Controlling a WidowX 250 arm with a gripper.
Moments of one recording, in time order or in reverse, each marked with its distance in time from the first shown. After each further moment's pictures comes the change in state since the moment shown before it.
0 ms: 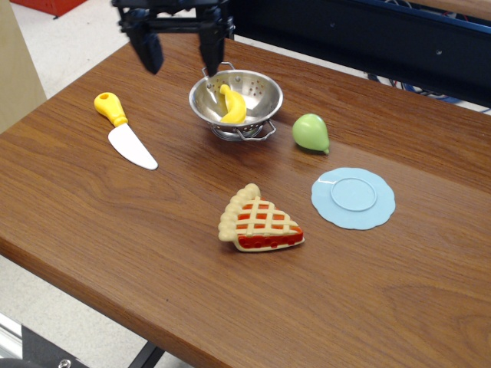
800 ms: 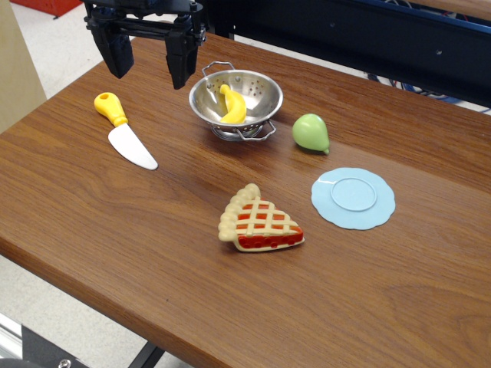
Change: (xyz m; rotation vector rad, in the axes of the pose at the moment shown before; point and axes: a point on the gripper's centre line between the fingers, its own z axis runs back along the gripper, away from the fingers) arm -0.042 0.023 0.022 0.087 0.013 -0.096
